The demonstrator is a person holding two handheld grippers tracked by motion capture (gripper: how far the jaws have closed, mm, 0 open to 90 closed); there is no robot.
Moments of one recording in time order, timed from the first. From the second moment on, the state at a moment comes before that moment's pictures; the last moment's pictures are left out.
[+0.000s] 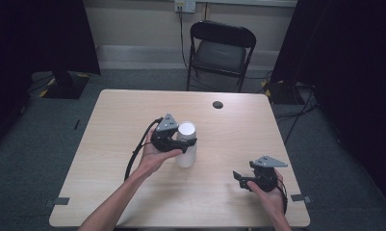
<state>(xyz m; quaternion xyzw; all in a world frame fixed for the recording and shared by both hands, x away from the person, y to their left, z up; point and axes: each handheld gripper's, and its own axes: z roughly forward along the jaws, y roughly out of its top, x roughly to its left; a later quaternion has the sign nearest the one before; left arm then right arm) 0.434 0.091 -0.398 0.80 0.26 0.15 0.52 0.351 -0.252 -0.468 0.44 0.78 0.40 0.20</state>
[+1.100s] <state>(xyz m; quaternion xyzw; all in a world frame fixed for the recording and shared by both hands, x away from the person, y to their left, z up) 0.429 0.094 -0.379 0.77 0.27 0.16 0.55 0.351 -0.251 -0.469 0.44 0.78 0.40 0.20</state>
